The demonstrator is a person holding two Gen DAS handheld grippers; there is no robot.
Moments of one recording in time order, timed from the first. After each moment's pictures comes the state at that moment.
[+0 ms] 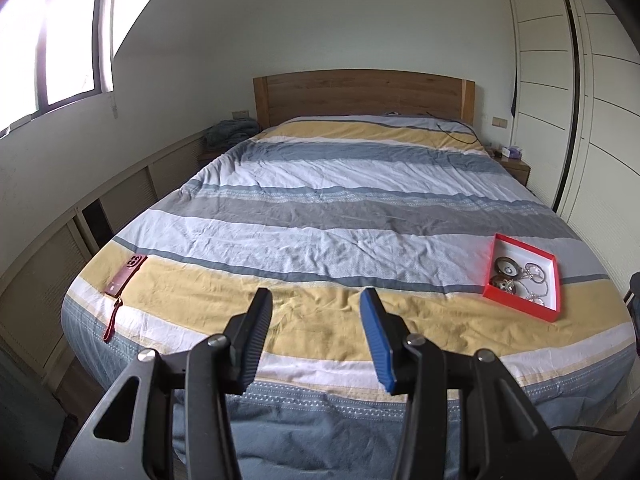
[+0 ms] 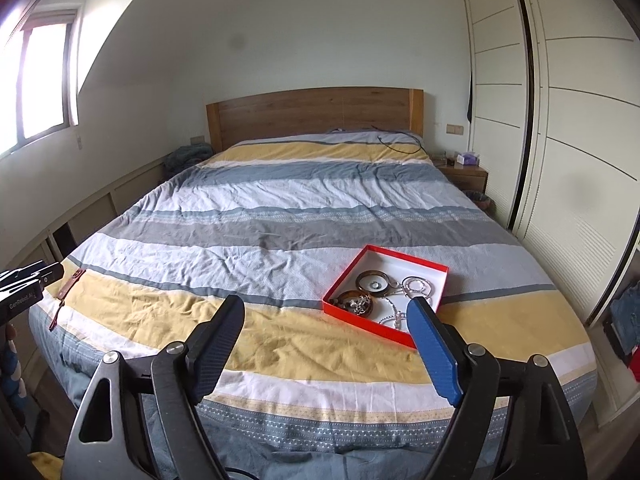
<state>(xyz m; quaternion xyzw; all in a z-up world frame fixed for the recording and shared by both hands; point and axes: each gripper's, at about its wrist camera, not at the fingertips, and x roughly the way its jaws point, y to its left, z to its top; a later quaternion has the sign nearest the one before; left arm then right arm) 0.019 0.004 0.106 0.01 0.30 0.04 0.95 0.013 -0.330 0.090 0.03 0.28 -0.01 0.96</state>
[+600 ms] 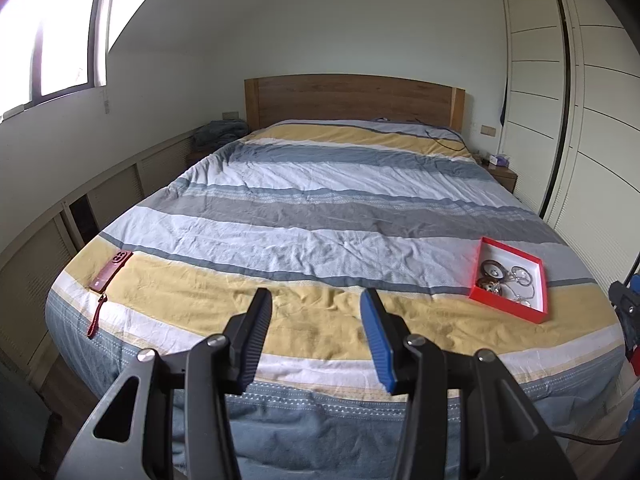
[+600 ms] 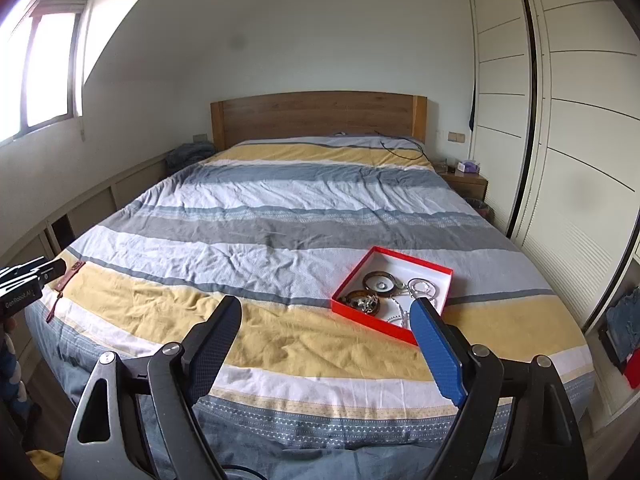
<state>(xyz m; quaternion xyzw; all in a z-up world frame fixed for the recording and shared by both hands) 0.016 0.002 0.094 0.00 0.29 0.01 0.96 0.011 -0.311 0.081 0.02 0.28 -0.02 0.96</state>
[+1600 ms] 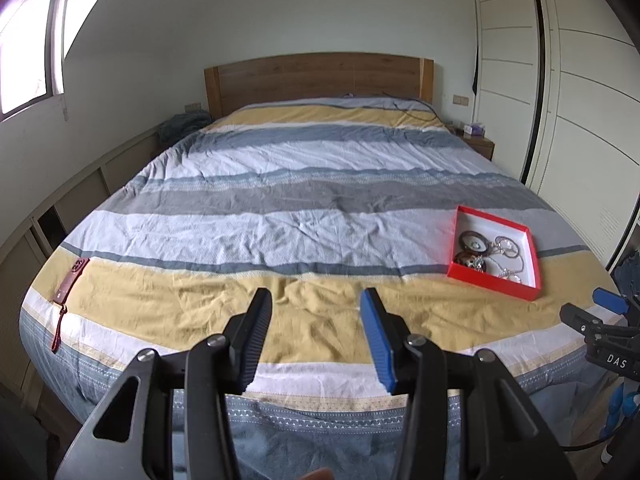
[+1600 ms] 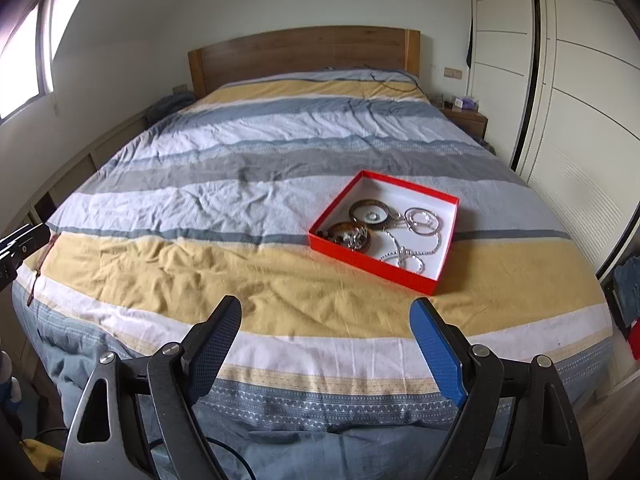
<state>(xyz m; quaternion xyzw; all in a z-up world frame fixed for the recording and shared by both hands) 0.064 -0.062 0.049 0.03 0.33 -0.04 0.94 0.063 -0.343 -0.001 0.04 0.39 -0.03 0.92</state>
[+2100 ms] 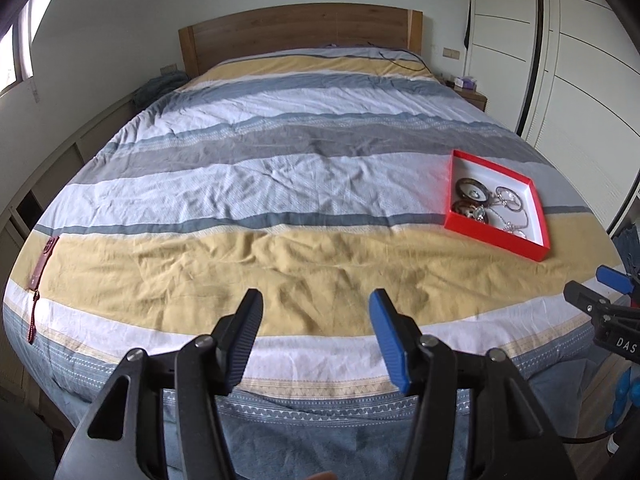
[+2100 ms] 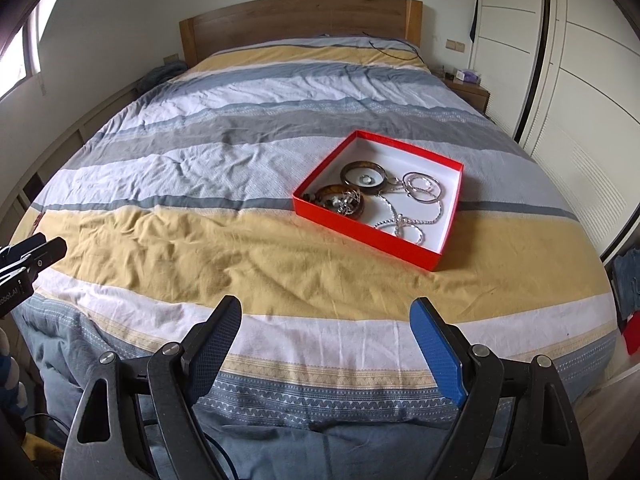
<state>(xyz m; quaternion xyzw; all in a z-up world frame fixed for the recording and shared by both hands) 0.102 -0.092 -0.008 0.05 0.40 -0.06 0.91 0.089 -0.354 -0.039 0.03 0.44 -0.03 0.90</state>
